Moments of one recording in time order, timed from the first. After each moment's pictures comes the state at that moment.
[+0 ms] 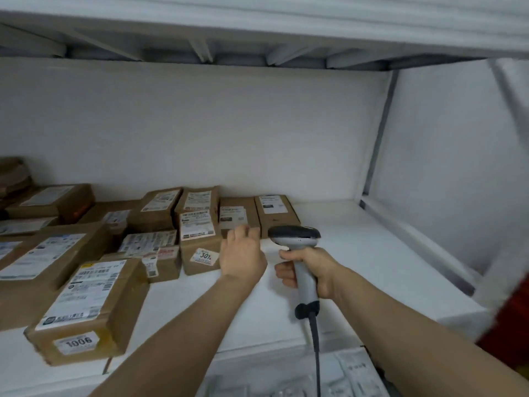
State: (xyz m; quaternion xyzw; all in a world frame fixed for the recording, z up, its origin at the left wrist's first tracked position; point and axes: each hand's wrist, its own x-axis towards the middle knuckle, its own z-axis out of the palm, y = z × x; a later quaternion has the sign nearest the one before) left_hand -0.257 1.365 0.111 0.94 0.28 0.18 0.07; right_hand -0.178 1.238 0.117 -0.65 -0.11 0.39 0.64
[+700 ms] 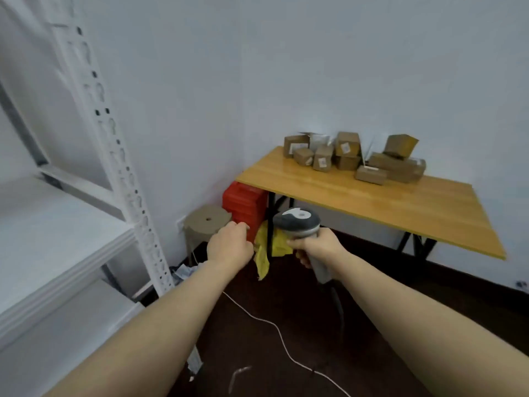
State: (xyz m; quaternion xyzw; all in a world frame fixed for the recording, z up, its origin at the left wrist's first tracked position) left_hand -0.168 0.799 0.055 0.97 -0.15 0.04 0.18; right_hand -0.232 0.622 0.071 -0.78 0.22 0.03 0.59
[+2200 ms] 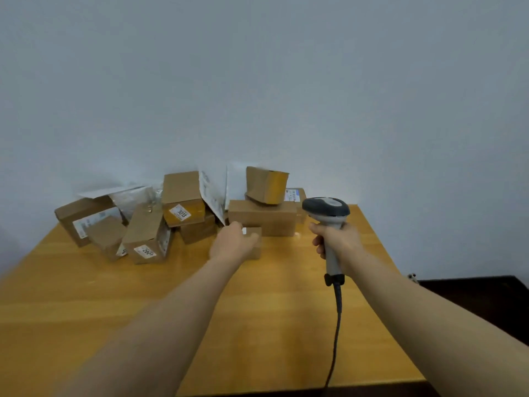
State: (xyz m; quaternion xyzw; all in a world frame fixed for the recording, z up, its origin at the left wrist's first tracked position) left_hand 0.273 0.068 0.024 0.91 -0.28 -0.16 0.27; right_hand 0.105 -0.052 0.056 -0.60 0.47 -0.23 0.60
